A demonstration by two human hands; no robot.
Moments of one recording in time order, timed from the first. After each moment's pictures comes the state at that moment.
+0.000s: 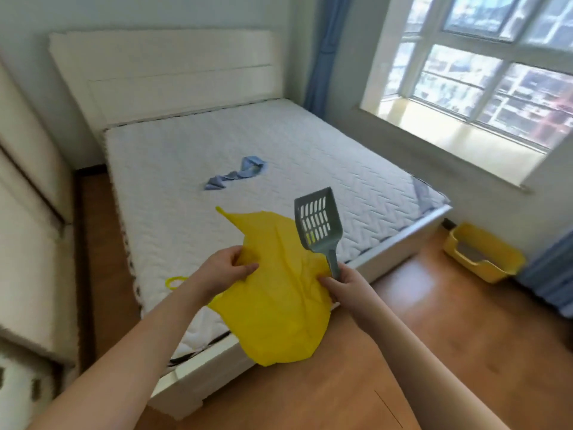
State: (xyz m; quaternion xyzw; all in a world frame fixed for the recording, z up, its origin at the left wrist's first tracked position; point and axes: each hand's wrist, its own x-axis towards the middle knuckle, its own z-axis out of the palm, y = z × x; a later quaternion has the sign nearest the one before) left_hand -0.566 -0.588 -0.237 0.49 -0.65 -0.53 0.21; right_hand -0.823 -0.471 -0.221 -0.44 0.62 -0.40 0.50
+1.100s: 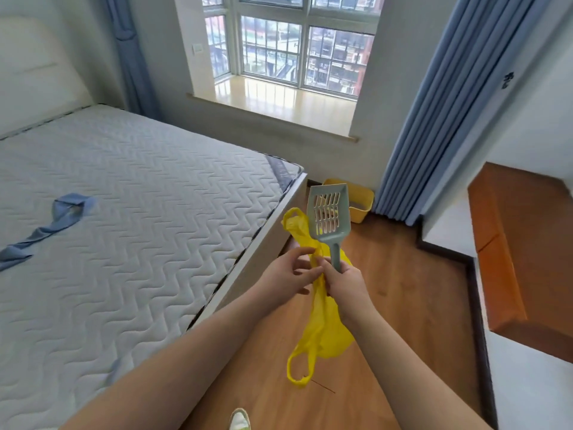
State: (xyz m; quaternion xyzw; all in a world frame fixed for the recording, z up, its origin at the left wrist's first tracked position) left_hand -1.022 -0.523 -0.232 0.23 -0.74 -0.62 0.09; right_hand -1.106 -0.411 -0.235 -0.08 0.70 -0.64 0.30
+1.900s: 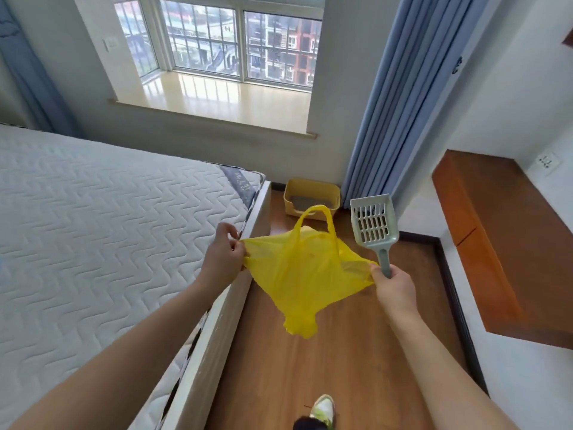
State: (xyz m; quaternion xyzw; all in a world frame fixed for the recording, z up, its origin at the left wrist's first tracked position) left_hand -1.155 -0.736 -0.254 0.30 -0.81 -0.47 0.17; right_hand -1.273 -0.440 -0.267 0.01 0.87 -0.49 0.08
